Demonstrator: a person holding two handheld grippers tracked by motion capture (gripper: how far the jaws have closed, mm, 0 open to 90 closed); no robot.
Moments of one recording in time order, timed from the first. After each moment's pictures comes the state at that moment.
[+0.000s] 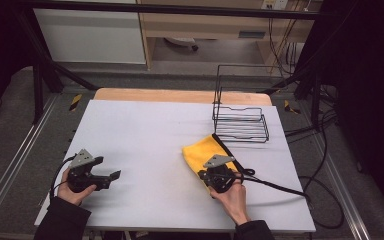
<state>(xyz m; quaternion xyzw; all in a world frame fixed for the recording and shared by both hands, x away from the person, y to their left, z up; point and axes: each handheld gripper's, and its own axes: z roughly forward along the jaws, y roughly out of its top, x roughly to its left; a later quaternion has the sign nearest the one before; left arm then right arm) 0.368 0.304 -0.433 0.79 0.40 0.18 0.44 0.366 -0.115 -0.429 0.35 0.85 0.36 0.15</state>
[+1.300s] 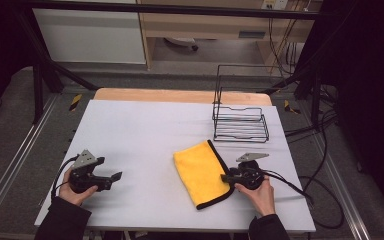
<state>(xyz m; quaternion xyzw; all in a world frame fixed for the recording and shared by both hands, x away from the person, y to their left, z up) 0.368 0.299 -0.434 0.79 0.39 0.18 0.43 0.384 -0.204 -0.450 0.44 0.82 0.37 0.09</state>
